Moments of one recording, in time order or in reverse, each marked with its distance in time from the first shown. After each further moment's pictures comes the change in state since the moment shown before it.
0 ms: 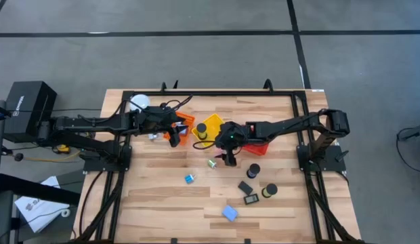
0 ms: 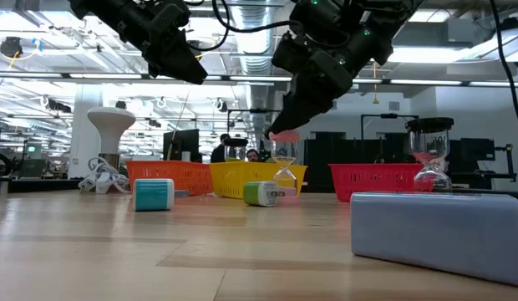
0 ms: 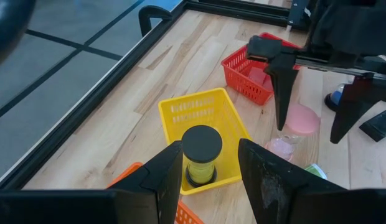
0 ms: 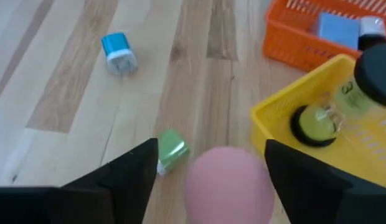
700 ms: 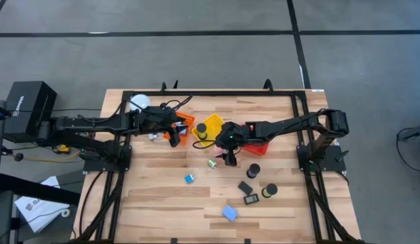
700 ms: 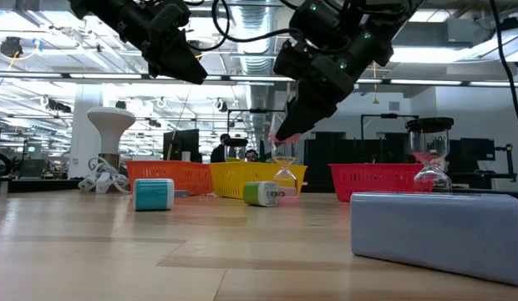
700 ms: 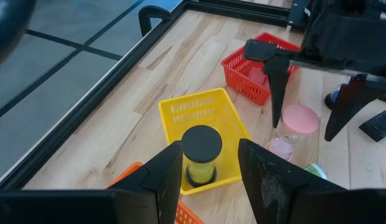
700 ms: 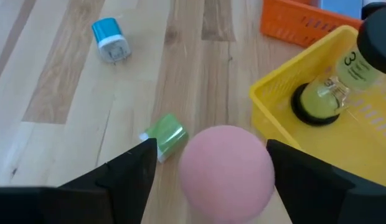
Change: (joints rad) left arm 0.000 0.000 0.000 0.000 0.000 0.000; right arm 0.003 0.011 0.000 -0.035 0.005 0.045
